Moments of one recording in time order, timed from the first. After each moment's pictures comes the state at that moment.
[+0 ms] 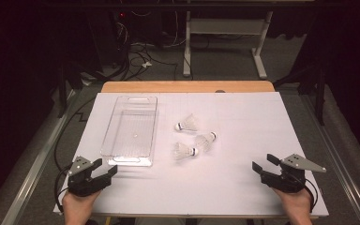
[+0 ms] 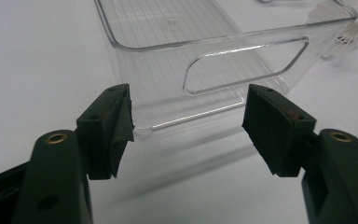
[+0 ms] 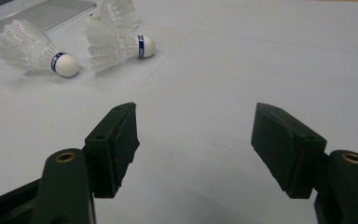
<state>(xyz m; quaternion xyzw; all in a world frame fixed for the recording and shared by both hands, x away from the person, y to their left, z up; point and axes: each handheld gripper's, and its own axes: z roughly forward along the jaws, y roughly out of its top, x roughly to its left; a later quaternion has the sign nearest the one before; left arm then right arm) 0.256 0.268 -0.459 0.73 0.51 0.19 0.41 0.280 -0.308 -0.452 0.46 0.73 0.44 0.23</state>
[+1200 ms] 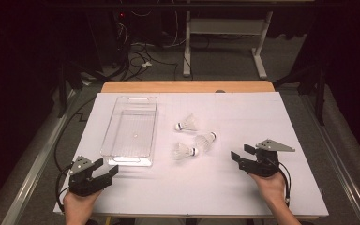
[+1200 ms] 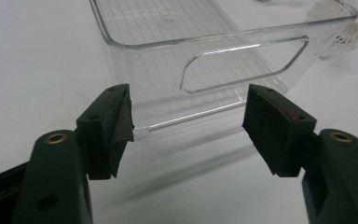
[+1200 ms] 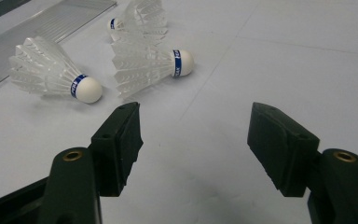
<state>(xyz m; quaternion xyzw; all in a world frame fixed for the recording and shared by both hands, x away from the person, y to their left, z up) 0.258 0.267 -0.461 0.73 0.51 0.19 0.41 0.324 -0.254 -0.451 0.46 0.74 0.44 0.19</state>
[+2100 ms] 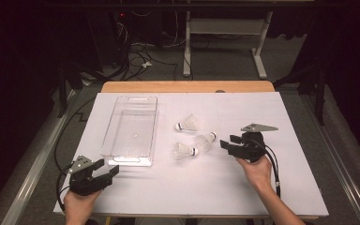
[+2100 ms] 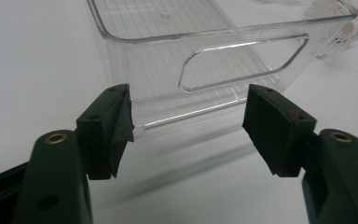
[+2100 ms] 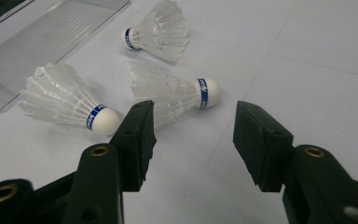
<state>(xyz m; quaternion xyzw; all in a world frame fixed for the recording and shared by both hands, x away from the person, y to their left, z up) 0.261 0.268 -0.463 0.73 0.51 0.17 0.41 0.363 -0.219 -0.427 0.46 0.77 0.41 0.14</state>
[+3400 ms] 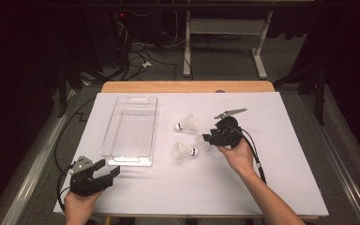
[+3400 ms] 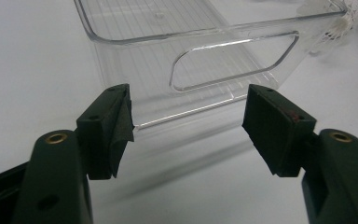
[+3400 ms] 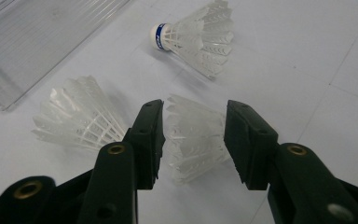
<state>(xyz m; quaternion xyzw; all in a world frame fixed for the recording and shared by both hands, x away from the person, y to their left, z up) 0.259 0.266 -0.463 0.74 0.50 0.17 0.42 0.401 -0.158 -0.410 0.43 0.83 0.34 0.12</state>
